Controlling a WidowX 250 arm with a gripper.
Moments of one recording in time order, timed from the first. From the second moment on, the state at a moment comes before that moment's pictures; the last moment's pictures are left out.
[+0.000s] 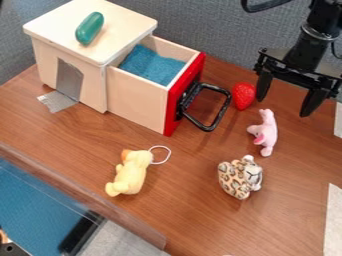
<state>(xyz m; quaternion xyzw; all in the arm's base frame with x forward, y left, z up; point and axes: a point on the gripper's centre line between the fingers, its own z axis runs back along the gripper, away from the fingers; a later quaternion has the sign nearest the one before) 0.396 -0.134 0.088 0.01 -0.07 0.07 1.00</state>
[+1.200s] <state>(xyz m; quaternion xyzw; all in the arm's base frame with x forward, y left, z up) 0.332 -0.145 0.018 0.01 -0.01 -0.01 1.00</state>
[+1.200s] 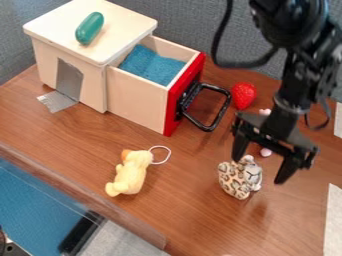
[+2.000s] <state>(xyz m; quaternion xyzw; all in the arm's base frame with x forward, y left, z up) 0.320 -0.141 -0.014 0.04 0.00 -0.02 1.00</state>
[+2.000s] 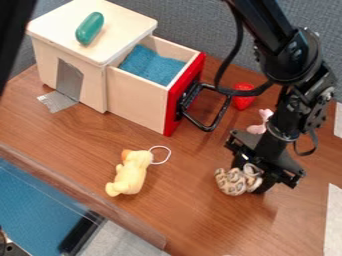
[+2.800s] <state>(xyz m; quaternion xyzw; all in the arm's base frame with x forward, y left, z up) 0.358 -0.088 0.087 -0.03 -0.07 0.13 0.99</state>
